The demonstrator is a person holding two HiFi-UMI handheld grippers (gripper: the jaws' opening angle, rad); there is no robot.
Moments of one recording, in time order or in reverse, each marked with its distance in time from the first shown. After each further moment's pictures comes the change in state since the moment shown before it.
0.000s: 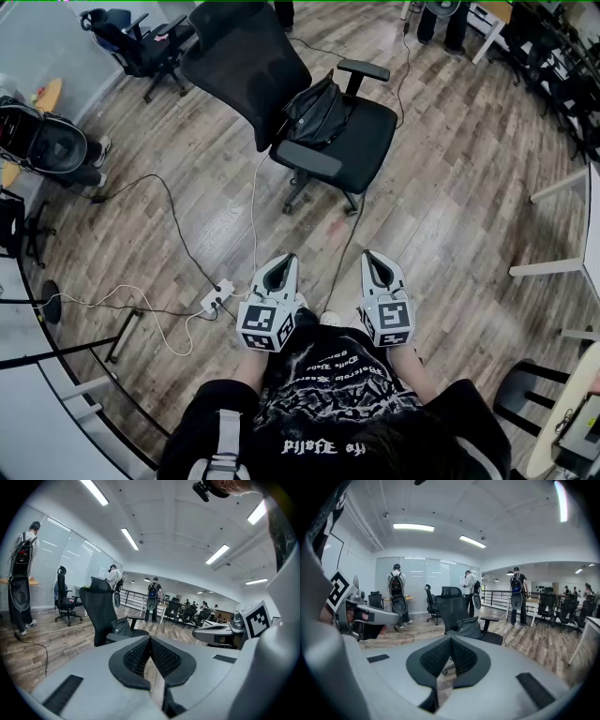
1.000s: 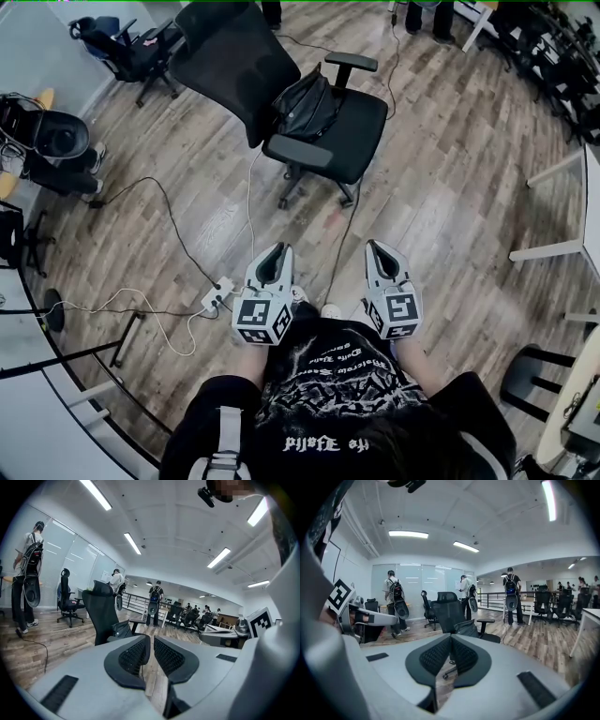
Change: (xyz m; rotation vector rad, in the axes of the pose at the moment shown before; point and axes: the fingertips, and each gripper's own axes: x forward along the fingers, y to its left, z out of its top) left arm -0.009 -0.010 0.006 -0.026 -0.045 0.021; right arm -0.029 -0.017 -0.004 0.065 -0.049 -0.019
